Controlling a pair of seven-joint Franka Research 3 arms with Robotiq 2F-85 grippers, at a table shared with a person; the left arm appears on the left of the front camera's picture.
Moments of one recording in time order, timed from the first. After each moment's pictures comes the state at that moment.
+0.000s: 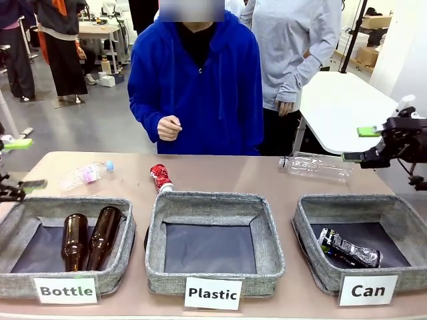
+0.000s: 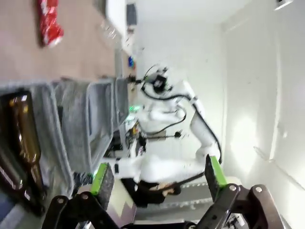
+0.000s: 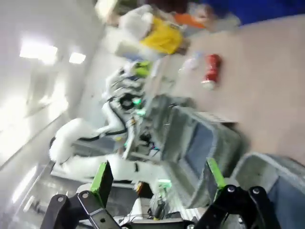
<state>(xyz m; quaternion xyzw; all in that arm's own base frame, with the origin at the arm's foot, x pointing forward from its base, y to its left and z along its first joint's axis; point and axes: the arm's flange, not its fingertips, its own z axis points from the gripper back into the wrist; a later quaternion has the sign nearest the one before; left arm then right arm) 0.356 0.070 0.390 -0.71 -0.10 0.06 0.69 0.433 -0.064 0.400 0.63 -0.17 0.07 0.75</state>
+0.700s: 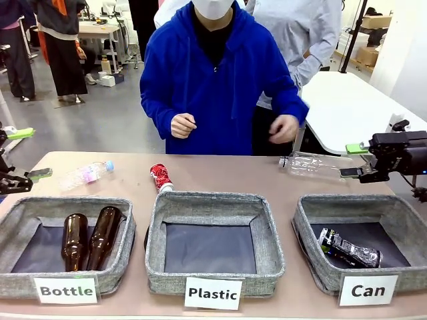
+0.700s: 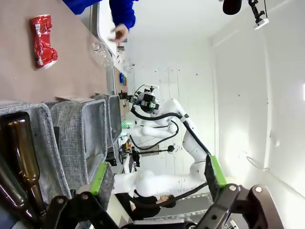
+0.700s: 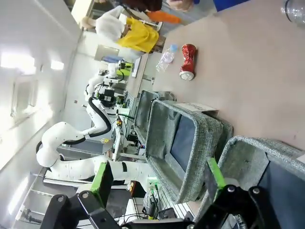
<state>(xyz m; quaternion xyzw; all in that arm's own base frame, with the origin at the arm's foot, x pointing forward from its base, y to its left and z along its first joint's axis) 0.365 0.072 0.385 -0.72 -0.12 0.08 0.68 0.423 -0.058 0.387 0.61 -0.15 0.06 0.78</state>
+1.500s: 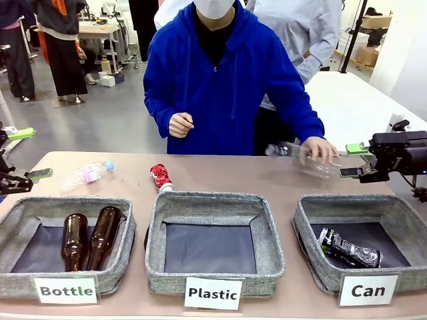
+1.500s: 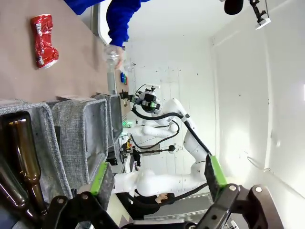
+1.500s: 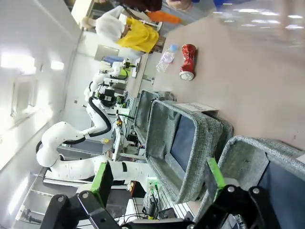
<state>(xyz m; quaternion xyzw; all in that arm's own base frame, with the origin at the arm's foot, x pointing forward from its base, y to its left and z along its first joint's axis) 0.368 0.071 0.386 -0.72 -0.12 0.08 0.68 0.423 -0.058 0.387 0.61 -0.15 0.06 0.78</state>
